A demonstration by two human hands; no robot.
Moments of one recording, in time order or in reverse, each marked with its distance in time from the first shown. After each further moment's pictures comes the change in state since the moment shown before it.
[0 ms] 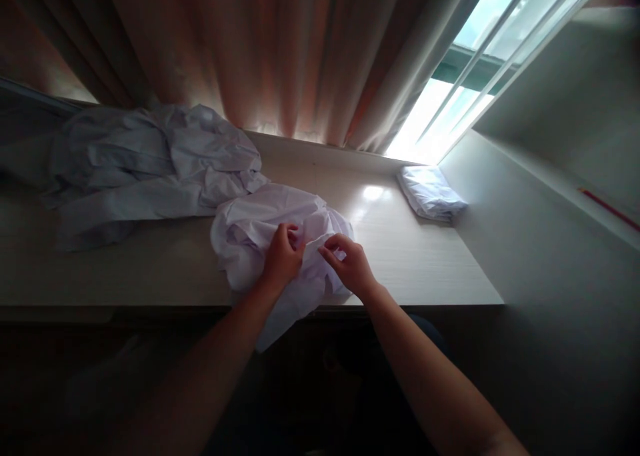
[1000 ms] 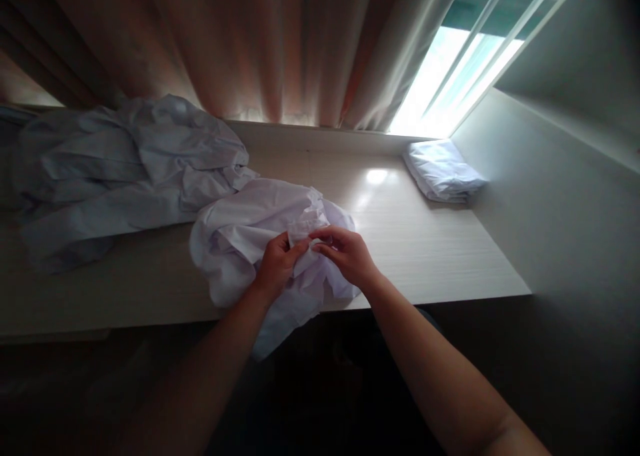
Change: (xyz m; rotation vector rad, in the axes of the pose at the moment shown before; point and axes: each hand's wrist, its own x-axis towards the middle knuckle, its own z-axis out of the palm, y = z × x) left_hand 0.010 -0.010 0.018 -0.505 -0.254 -0.206; right_hand 0.019 0.035 0.001 0.371 -0.075 0.110
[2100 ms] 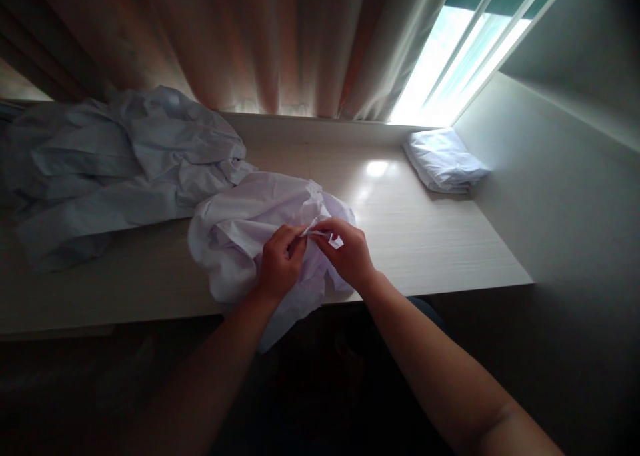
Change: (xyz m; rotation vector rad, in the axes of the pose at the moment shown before) left_hand -0.015 0.009 -0.002 0.800 0.043 0.572; right_hand -0.006 -0.016 0.009 -0.307 0.153 -0.175
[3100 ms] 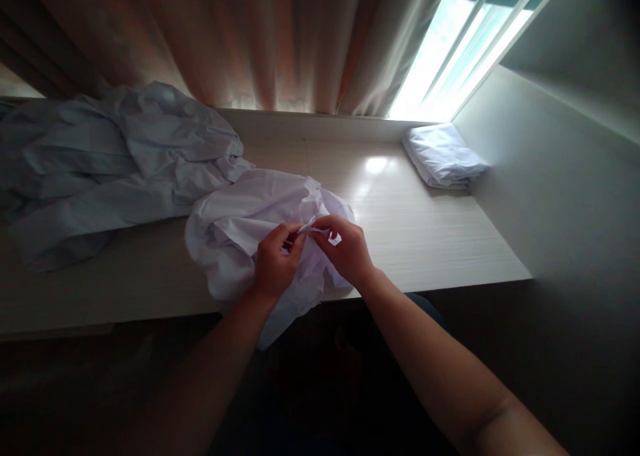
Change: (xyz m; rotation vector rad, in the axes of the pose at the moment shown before) left_hand -0.004 0.002 0.001 -0.007 0.068 -0.078; right_hand -0.001 0.002 0.002 -0.007 0.006 0.043
